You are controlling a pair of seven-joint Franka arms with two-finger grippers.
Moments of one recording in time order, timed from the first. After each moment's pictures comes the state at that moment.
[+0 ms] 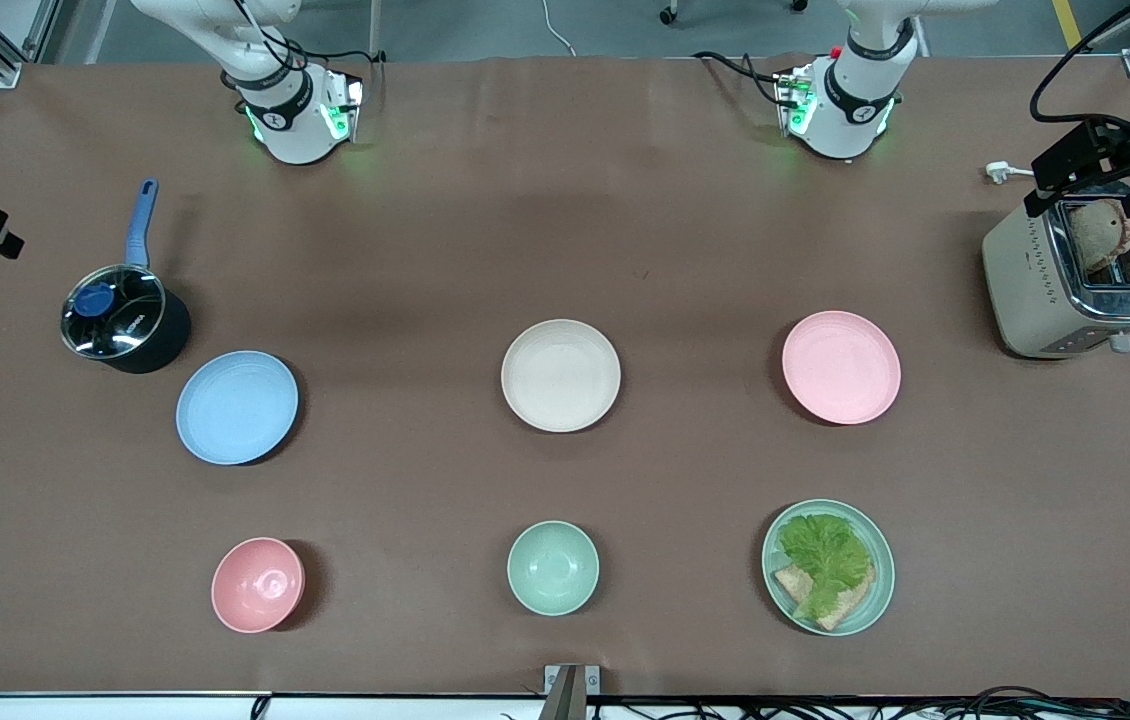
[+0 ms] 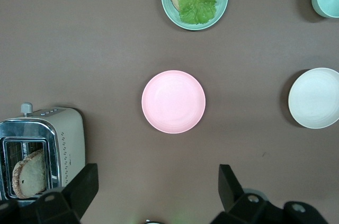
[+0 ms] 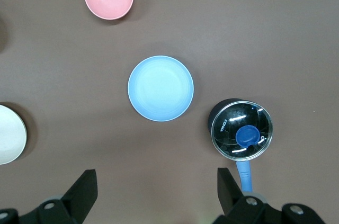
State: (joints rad) left arm -0.02 -0.06 -0.06 -1.47 -0.04 1.45 -0.07; right arm -0.08 -0.01 -0.02 -1.46 0.01 1.45 0.07
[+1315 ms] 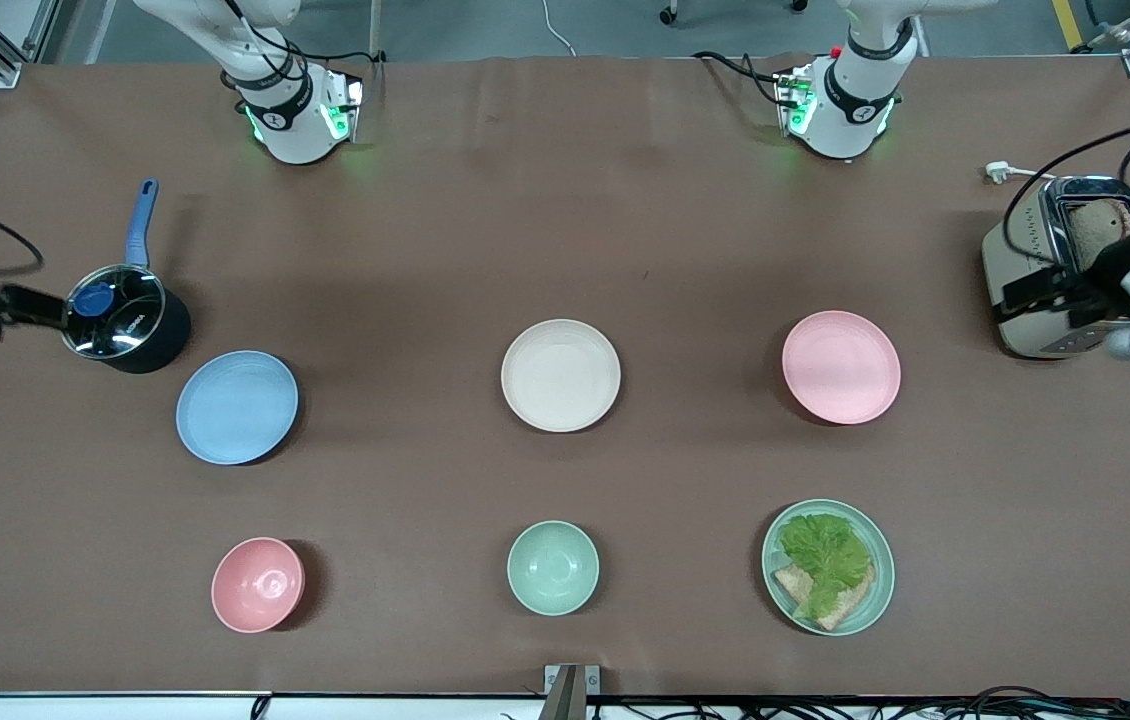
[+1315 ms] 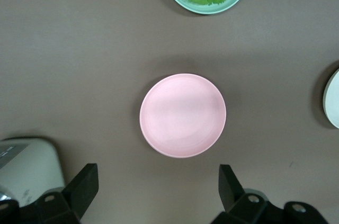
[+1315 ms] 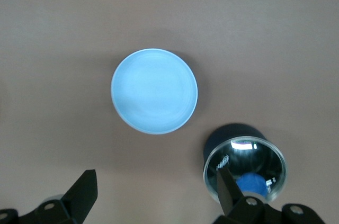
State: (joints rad) left arm -0.01 0.12 0.08 -1.77 -0.18 1.79 0.20; right arm -0.15 0.25 -0.03 -1.59 0.06 1.68 -0.26
